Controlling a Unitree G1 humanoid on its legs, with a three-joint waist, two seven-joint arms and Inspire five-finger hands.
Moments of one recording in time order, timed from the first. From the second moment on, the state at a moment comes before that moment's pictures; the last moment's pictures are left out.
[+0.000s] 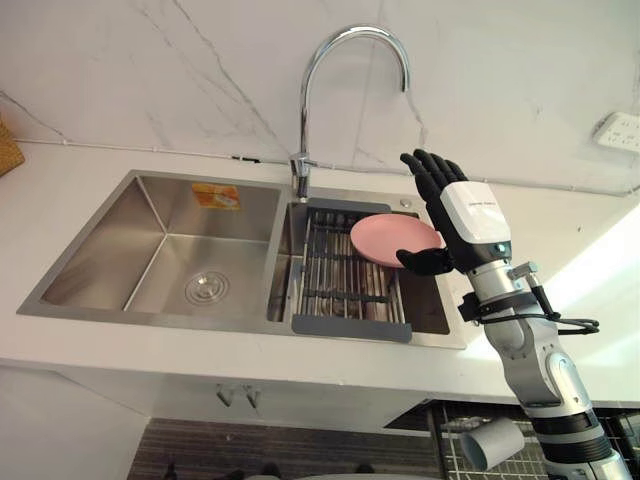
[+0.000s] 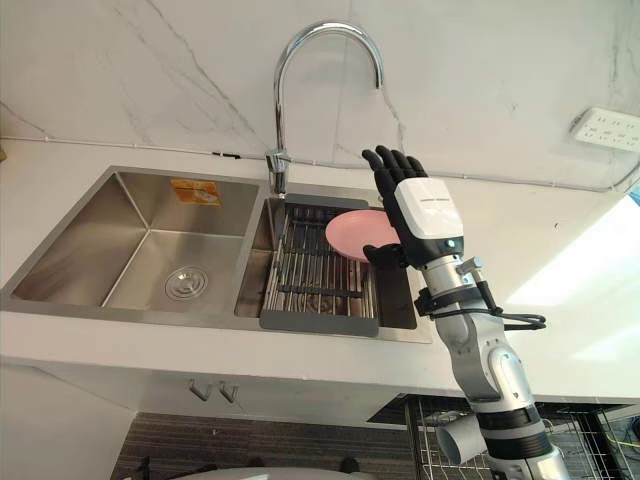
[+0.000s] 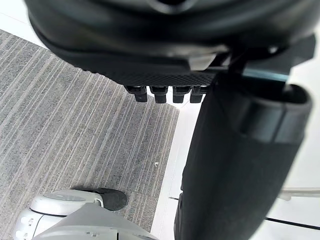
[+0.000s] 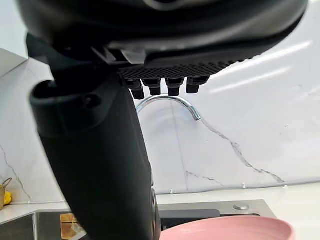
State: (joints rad) left arm 0.39 0.10 0.15 0.75 -0.05 -0.03 0.32; right arm -0.09 -0.49 0.04 -0.24 -0.81 -0.08 -0.03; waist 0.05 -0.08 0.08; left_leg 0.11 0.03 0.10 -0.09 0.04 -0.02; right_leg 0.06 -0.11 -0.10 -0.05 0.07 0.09
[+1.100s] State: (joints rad) left arm 0.41 0.12 0.11 0.74 -0.04 -0.02 0.29; right arm 0.00 -0.54 0.05 -0.02 -0.98 -0.07 -0.05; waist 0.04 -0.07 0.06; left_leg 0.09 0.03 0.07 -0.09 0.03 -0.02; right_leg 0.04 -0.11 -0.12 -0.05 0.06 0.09
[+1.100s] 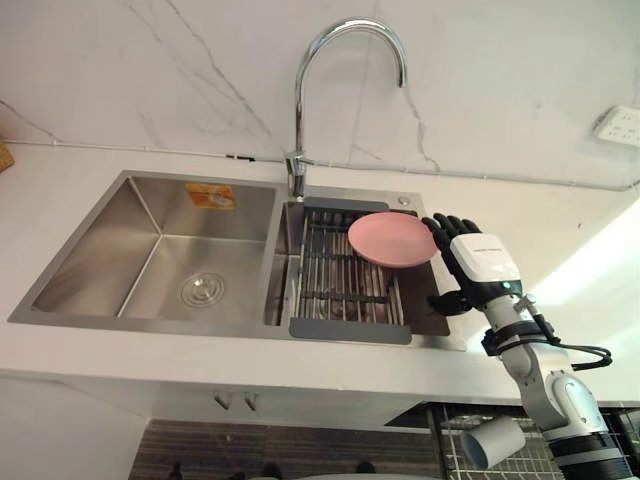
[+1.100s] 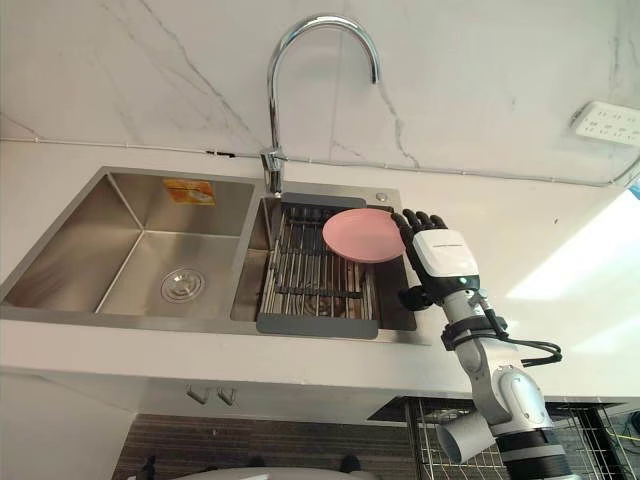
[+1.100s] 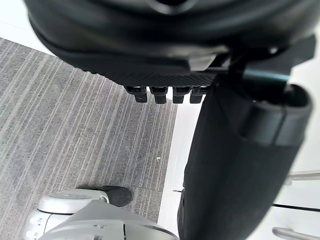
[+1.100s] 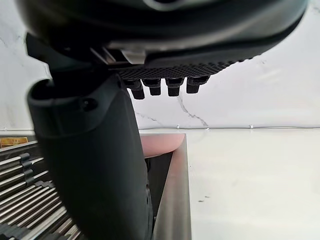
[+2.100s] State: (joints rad) left arm 0.29 0.13 0.09 0.74 -0.06 0.09 0.23; right arm -0.30 -0.52 0.30 0.35 -1.26 0.00 -0.40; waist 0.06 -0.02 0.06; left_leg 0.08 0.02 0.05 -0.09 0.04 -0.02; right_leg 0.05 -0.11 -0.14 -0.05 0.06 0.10
